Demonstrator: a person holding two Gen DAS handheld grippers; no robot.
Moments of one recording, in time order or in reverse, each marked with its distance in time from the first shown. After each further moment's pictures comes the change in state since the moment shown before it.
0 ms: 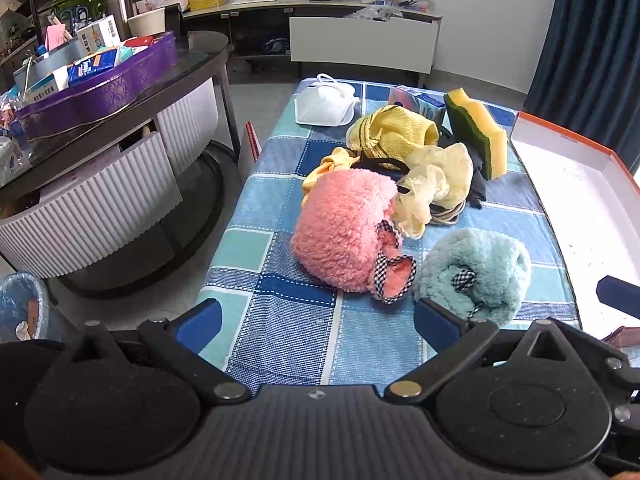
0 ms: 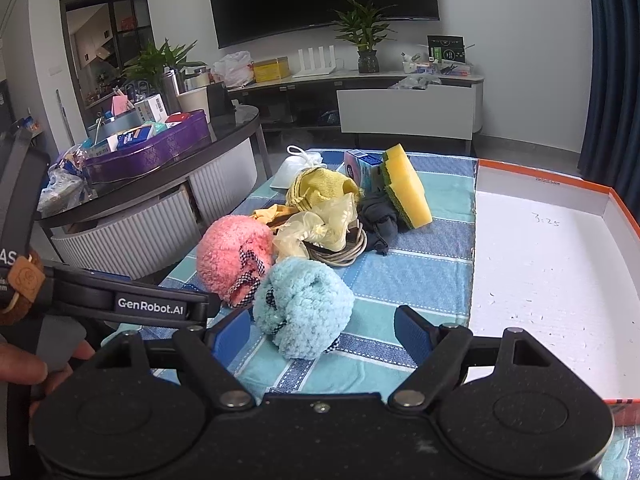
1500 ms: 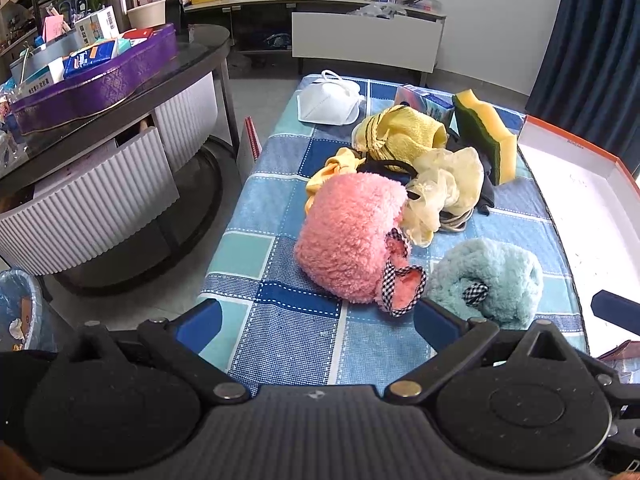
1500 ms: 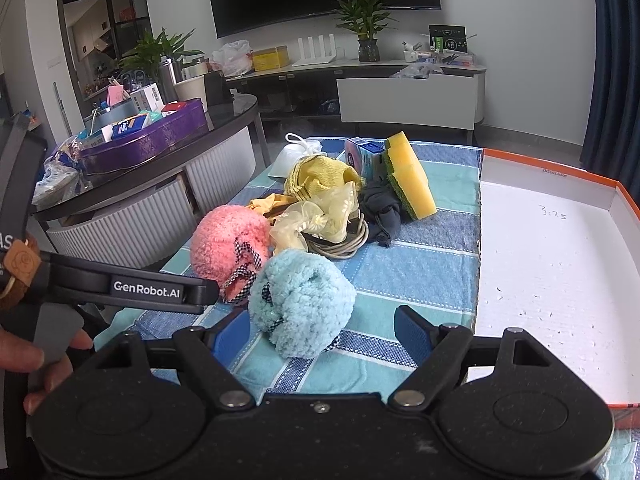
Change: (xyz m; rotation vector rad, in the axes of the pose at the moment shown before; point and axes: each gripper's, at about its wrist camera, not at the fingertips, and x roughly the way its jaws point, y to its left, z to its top) left arm 0.011 0.005 0.007 -0.014 0.012 -0.016; right arm 0.013 0.001 0.000 -0.001 0.032 -0.005
